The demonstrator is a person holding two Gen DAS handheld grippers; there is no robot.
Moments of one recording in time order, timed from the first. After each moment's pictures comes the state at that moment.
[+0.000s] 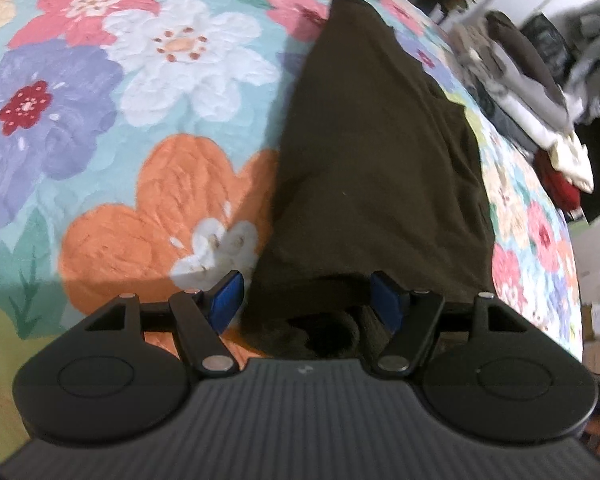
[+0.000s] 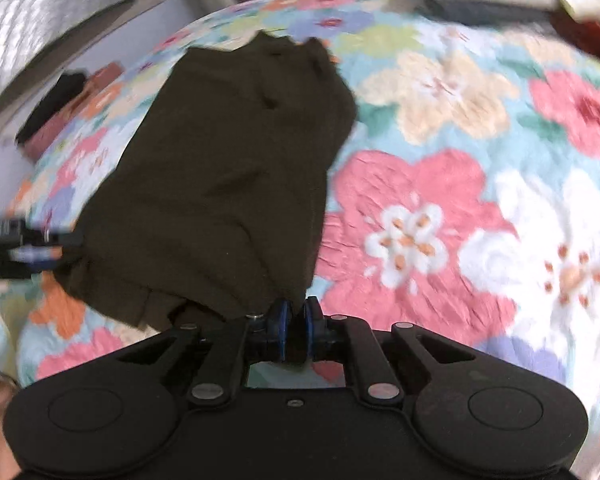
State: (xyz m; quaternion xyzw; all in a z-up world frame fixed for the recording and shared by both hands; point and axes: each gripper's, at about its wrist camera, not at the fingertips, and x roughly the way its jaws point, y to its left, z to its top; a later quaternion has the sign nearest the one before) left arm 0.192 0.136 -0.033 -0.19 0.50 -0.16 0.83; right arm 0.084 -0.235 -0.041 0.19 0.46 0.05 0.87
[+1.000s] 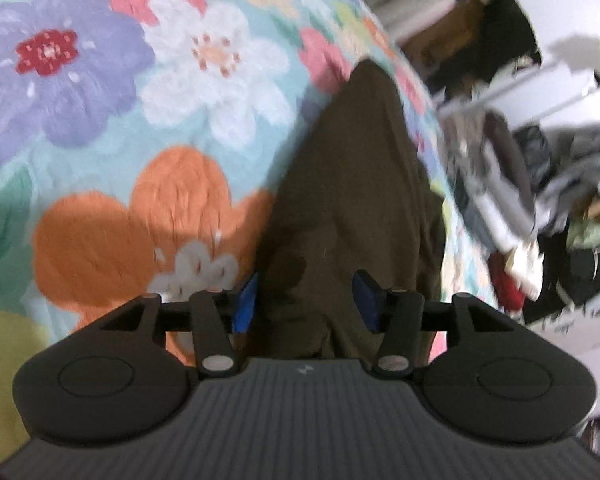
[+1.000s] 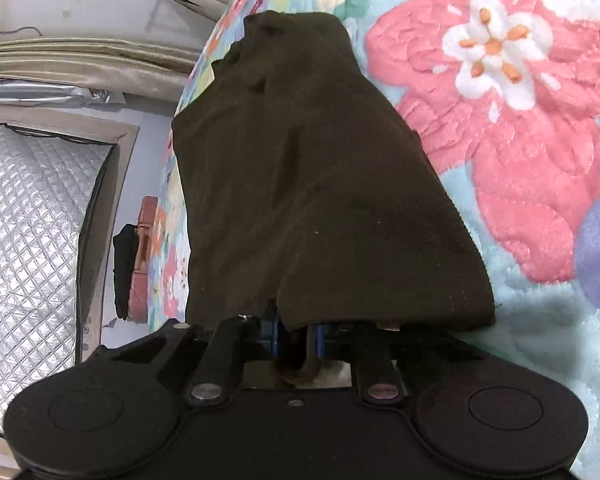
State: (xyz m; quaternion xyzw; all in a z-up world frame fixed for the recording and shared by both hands) left arm 0.196 0.164 -0.041 -0.37 0.44 -0.13 0.81; right arm 0.120 -0.182 -0.098 0.51 0.38 0.08 0.76
